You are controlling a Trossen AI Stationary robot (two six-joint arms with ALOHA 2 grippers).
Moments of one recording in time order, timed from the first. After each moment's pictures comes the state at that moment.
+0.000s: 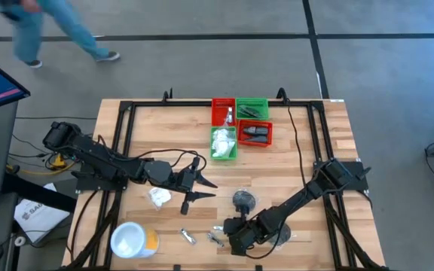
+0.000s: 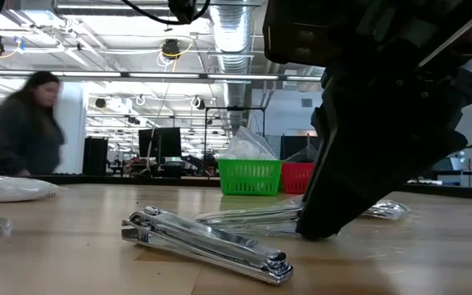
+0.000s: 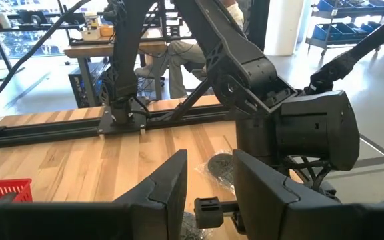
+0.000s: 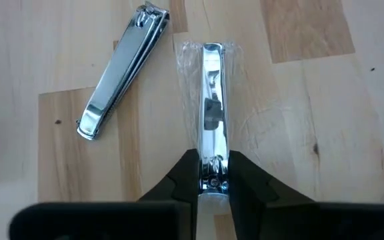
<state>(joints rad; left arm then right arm) -0.32 1.38 0.77 0.49 -0.15 0.02 0.61 2.12 1.35 -0.36 0.31 0.67</state>
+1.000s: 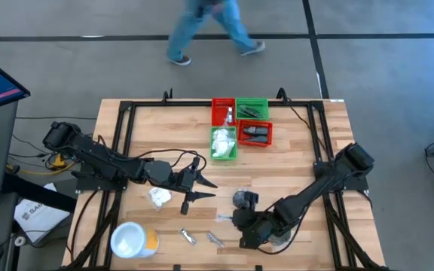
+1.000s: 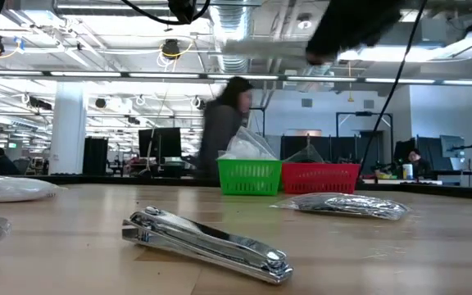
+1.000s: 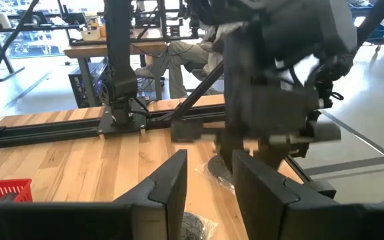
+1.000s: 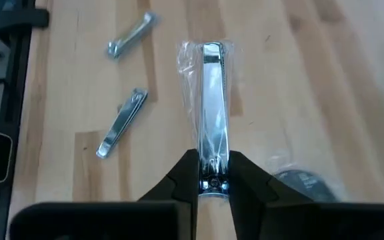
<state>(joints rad) -0.32 1.38 0.77 0.49 -0.15 0.02 0.62 1.84 1.35 -0.54 0.49 0.59</state>
